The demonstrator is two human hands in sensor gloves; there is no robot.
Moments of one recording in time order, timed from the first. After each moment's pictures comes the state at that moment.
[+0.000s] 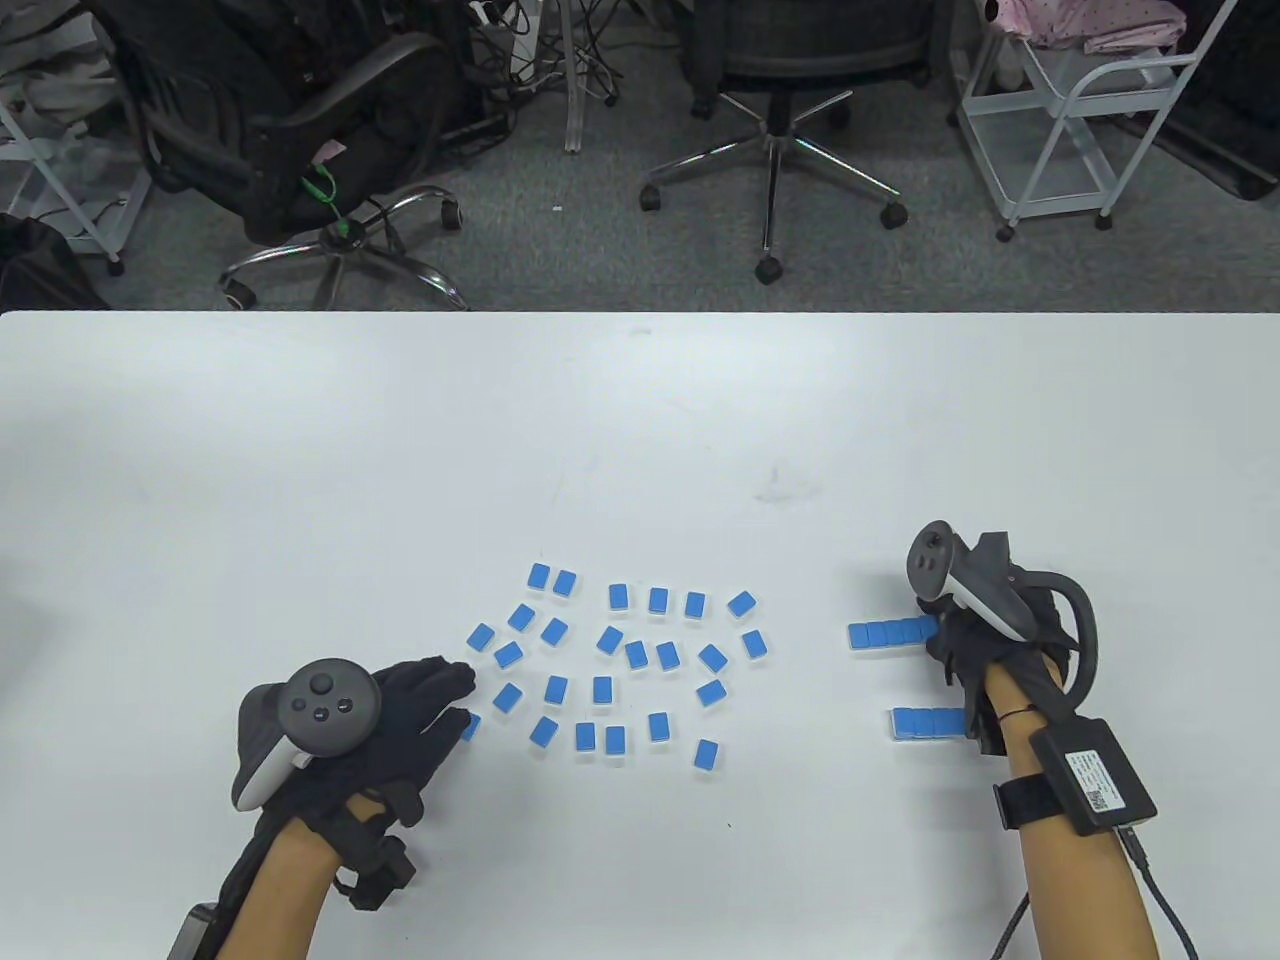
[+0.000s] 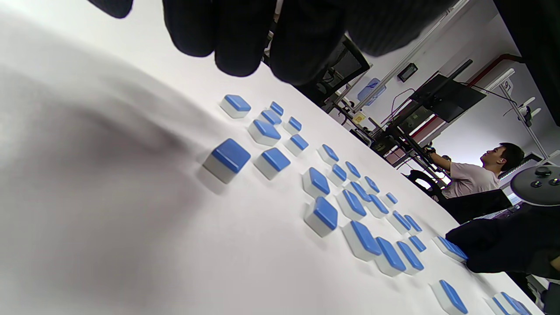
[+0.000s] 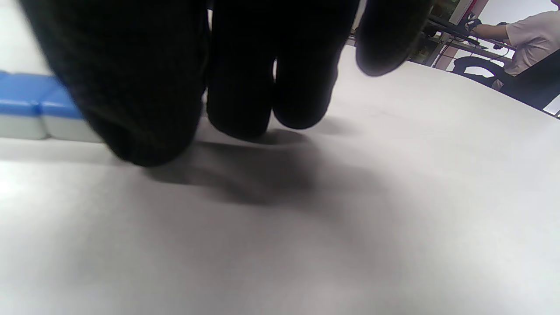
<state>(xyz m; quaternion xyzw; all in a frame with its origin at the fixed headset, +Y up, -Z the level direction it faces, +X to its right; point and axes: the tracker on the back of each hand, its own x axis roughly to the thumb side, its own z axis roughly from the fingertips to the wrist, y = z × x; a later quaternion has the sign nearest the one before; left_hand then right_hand) -0.275 -0.729 -0.189 -0.16 -0.10 0.30 0.93 0.258 -0.745 -0.297 0.12 -0.18 -0.97 0.08</state>
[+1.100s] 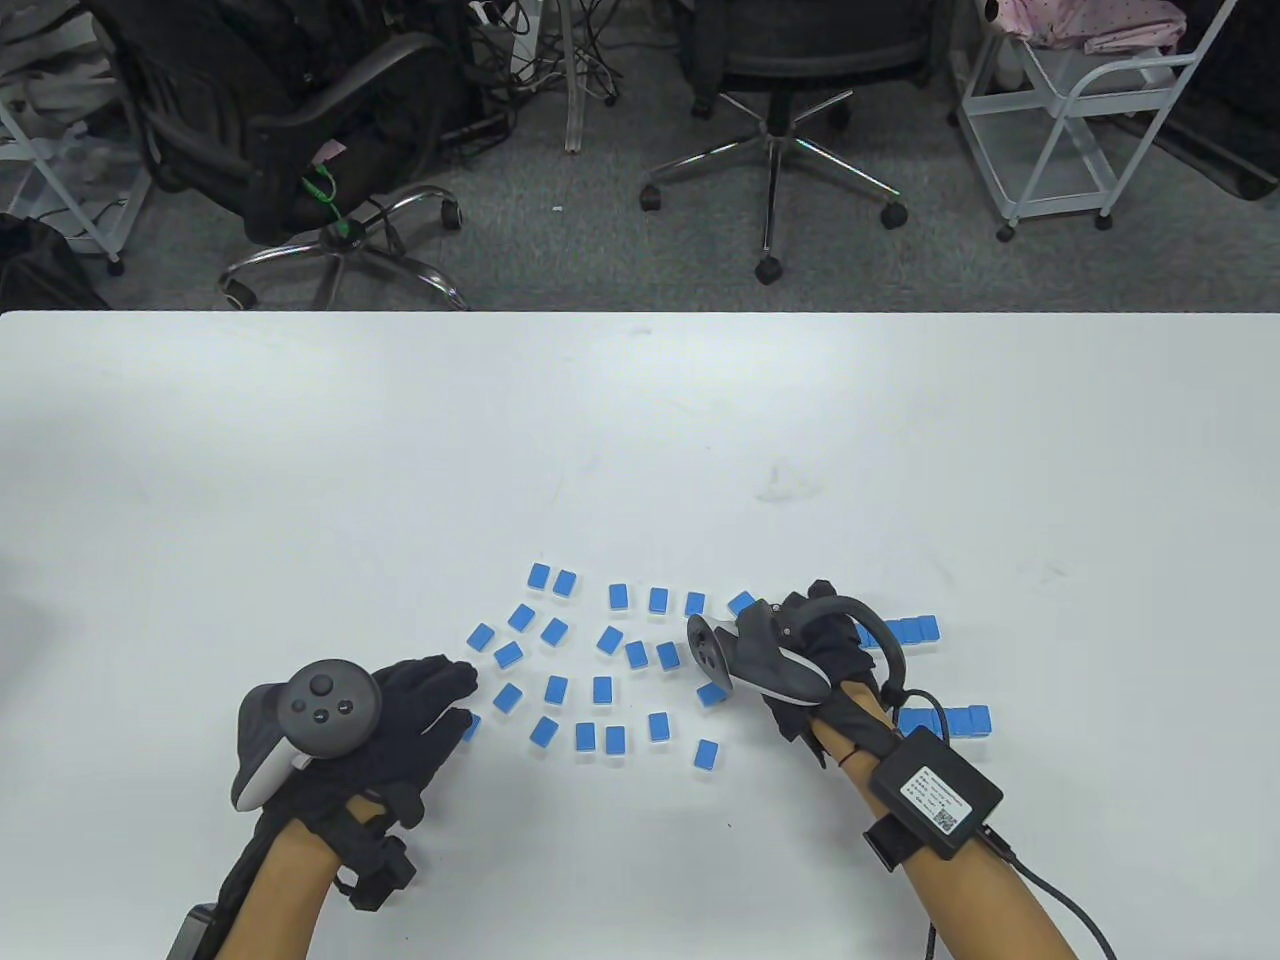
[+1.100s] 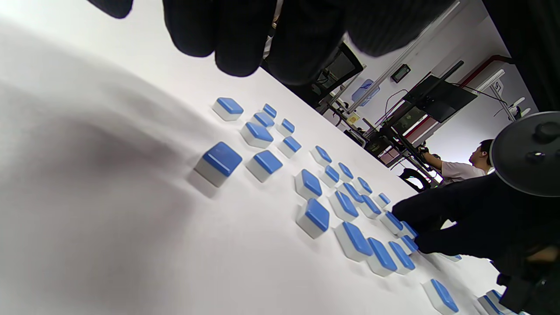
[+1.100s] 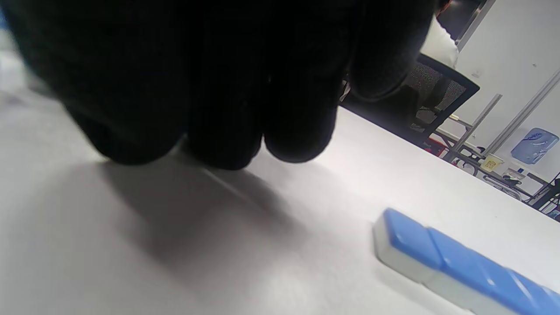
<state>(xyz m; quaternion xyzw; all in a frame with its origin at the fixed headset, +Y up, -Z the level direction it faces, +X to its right) -0.274 -0.728 -0.188 -0.16 -0.11 0.30 0.93 0.079 -0.745 -0.258 -0.13 -0.06 -0.97 0.20</state>
